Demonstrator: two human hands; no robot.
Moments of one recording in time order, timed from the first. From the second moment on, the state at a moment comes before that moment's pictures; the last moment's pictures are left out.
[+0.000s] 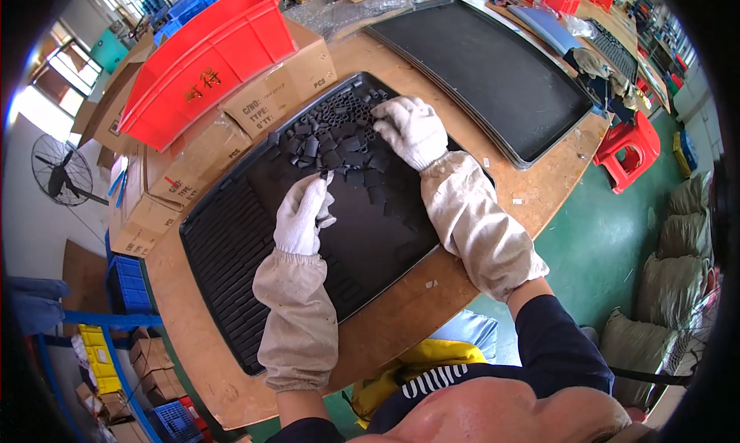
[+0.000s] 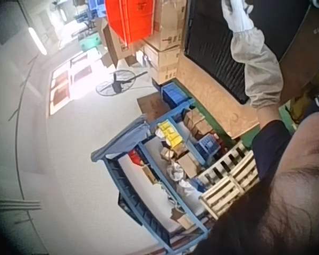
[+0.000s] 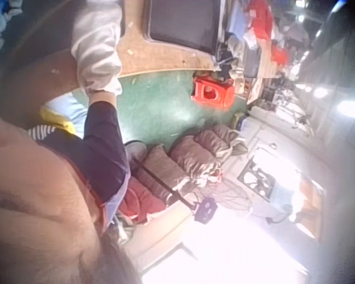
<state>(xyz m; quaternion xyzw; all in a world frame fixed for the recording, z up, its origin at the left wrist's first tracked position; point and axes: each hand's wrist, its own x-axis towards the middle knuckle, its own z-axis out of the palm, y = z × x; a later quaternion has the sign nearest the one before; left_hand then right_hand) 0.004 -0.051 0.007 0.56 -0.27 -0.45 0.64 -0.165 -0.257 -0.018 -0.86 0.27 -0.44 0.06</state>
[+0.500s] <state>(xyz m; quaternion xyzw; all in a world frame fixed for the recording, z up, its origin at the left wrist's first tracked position) -0.005 -0.051 0.009 0.67 -0.36 -0.34 0.56 -0.153 -0.181 0.006 -0.73 0.10 -0.40 0.55</state>
